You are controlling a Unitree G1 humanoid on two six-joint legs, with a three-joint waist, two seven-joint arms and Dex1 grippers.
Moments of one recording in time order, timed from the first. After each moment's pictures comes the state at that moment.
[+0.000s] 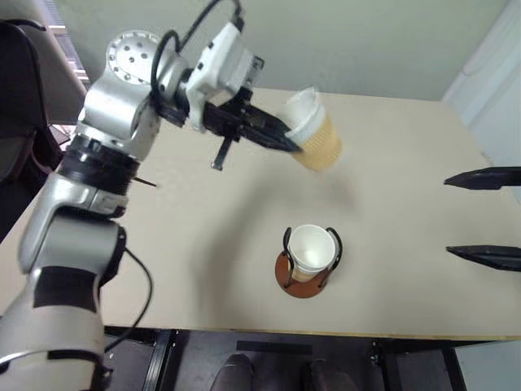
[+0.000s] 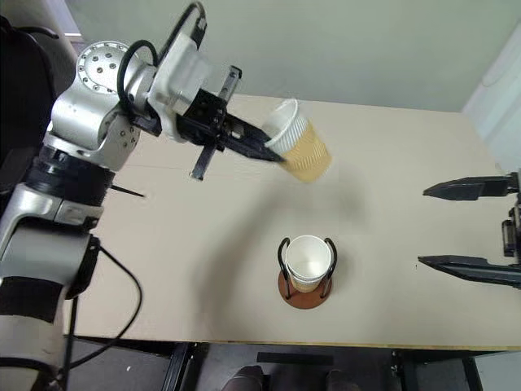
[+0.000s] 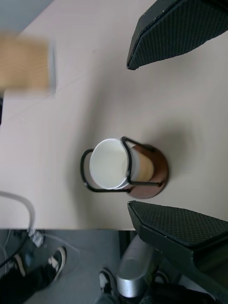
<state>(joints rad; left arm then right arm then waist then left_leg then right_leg) -1.37 0.77 -0.52 0.31 -0.77 0.07 -1.58 -0.11 -1.23 -0.80 -0.47 0.88 0.73 1.38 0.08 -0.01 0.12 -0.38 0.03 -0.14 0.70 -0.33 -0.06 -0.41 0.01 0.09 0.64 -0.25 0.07</state>
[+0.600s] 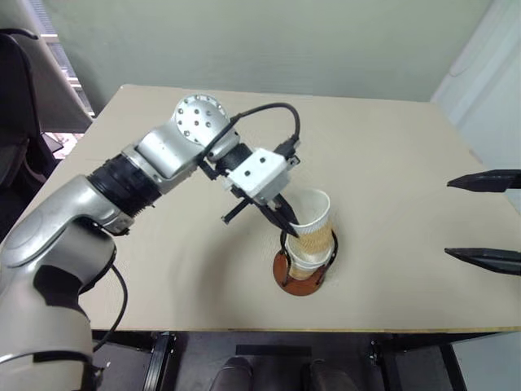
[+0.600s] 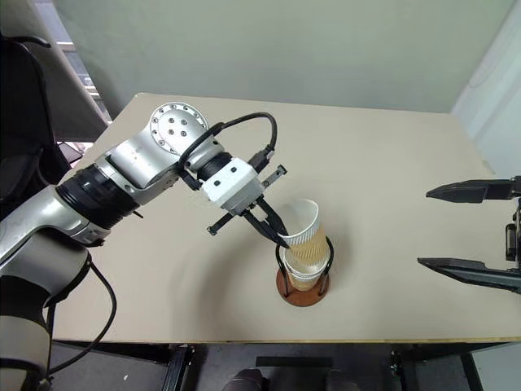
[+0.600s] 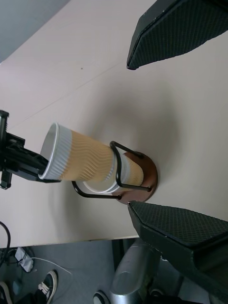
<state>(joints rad) -1.42 0.82 -0.97 0.28 -0.72 -0.25 -1.58 -0.06 -1.23 -0.85 -0.53 0.88 0.76 1.34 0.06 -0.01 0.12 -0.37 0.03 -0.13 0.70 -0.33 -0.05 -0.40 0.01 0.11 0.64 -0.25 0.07</state>
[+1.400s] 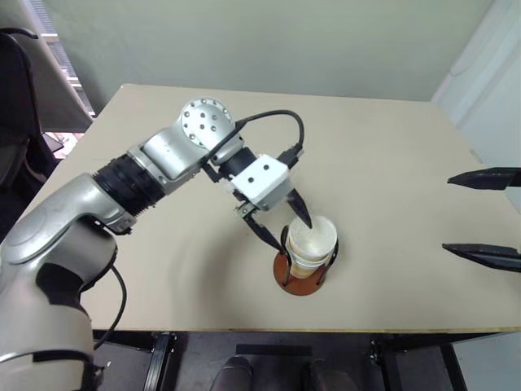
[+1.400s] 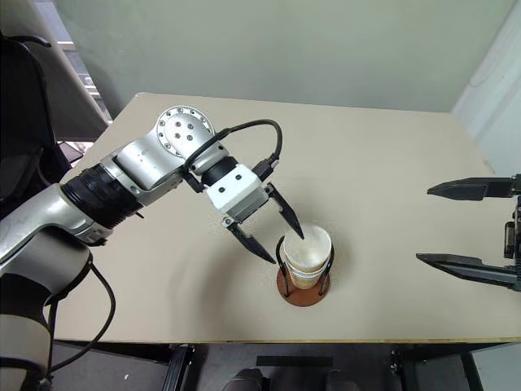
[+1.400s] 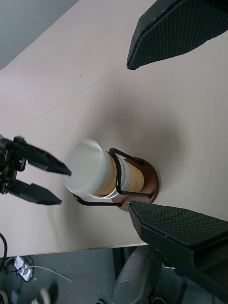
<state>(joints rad) -1.42 0.80 -1.00 0.28 -0.71 -0.26 -1.58 -0.06 -1.22 -0.84 -0.54 0.87 0.74 1.31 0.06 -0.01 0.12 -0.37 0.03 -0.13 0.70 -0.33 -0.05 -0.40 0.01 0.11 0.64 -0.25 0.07</state>
